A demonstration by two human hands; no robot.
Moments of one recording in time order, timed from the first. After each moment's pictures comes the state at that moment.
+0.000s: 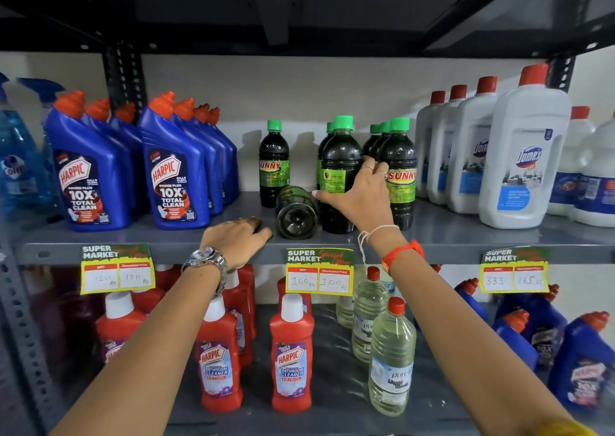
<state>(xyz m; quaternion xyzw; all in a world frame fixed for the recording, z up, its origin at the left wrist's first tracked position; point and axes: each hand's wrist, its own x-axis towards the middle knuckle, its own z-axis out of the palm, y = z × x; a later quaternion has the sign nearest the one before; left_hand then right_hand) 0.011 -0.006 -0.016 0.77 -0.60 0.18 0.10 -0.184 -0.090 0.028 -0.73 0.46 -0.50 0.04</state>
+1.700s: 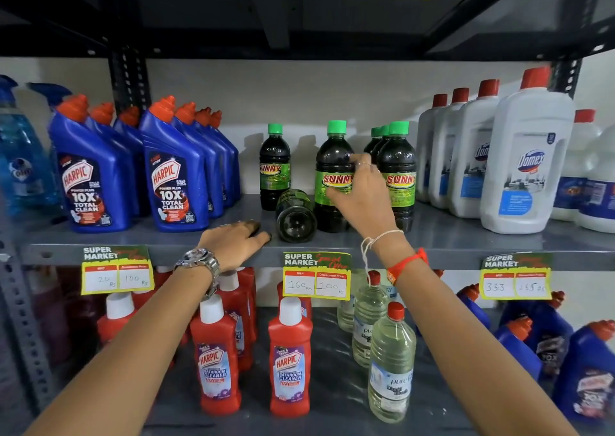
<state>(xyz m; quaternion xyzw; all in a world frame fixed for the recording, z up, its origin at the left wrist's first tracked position) 0.006 0.004 -0.009 0.76 -0.63 0.18 -0.02 -0.194 -0.076 0.037 -0.76 0.40 -0.51 0.04</state>
